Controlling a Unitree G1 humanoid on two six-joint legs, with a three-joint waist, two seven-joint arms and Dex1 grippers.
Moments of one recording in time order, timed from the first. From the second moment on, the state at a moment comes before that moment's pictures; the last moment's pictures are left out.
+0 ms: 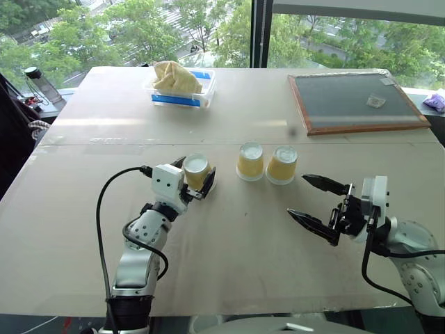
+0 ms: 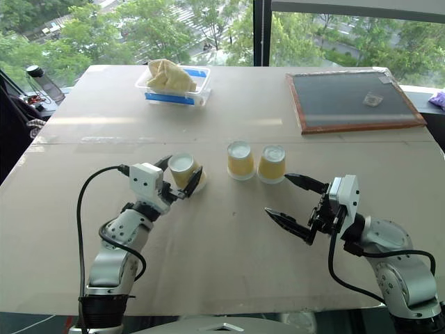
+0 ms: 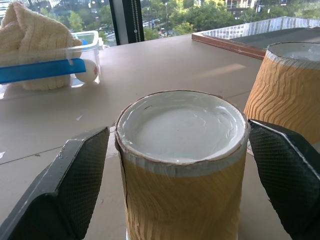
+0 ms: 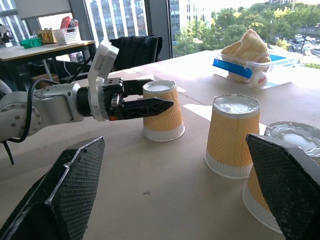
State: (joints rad) left arm -0.01 0.29 0.07 -0.20 -0.19 0.04 -0.40; right arm 0.10 -0.52 -0.07 -0.53 0.64 0.27 0.89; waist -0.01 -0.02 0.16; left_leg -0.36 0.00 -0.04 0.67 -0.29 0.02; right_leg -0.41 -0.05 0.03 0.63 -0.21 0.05
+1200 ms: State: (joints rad) left arm -0.84 0.33 -0.13 0.14 -0.34 0.40 -0.82; right arm 0.29 -0.31 -0.21 -0.58 0.61 -0.06 0.74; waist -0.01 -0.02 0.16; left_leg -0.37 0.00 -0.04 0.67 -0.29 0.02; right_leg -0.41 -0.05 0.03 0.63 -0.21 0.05
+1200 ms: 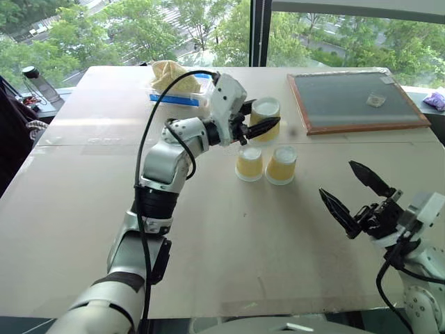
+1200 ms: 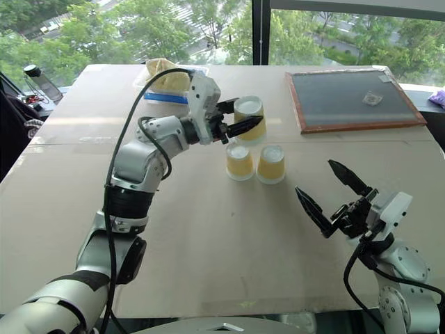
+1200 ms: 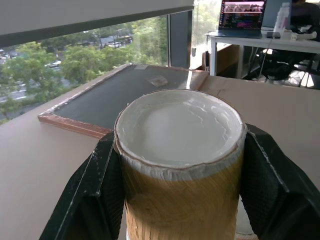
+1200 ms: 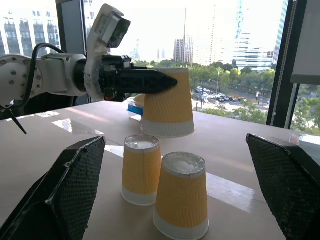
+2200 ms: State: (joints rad) left arm -0.81 0.31 -0.16 0.16 -0.32 0.40 -0.88; right arm 0.27 -0.33 -0.16 -0.70 0.66 -0.06 0.64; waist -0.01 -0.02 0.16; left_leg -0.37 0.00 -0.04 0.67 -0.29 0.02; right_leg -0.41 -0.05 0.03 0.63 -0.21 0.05
